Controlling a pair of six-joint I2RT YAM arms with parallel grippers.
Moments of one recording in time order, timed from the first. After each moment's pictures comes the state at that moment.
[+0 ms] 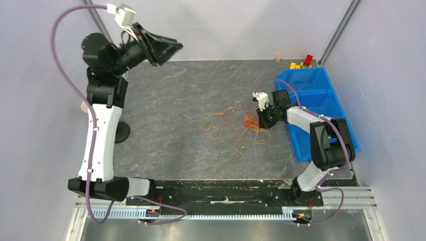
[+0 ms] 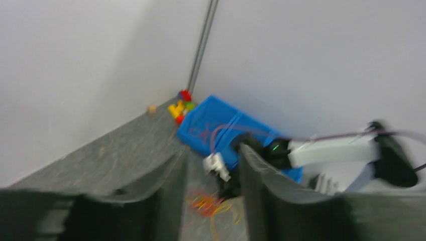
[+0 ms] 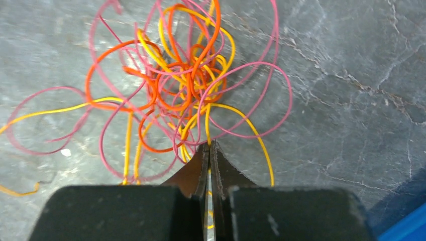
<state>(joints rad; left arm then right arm) -0.10 1.36 1.81 -0.16 0.82 -0.47 0.19 1.69 0.94 -0.31 -0.37 -0.38</state>
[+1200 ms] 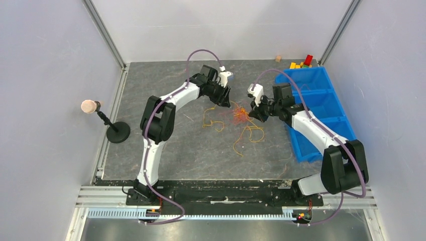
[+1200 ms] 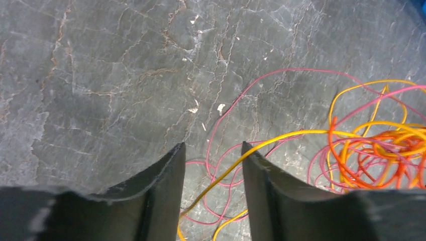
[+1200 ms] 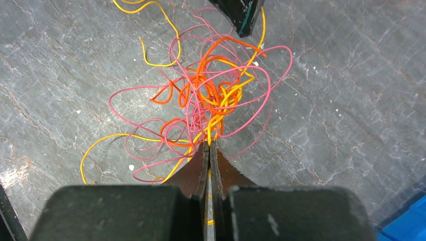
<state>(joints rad) -0.48 2.24 1.79 -0.43 0.55 0.09 0.28 1.43 0.96 -0.28 -0.60 -0.50</state>
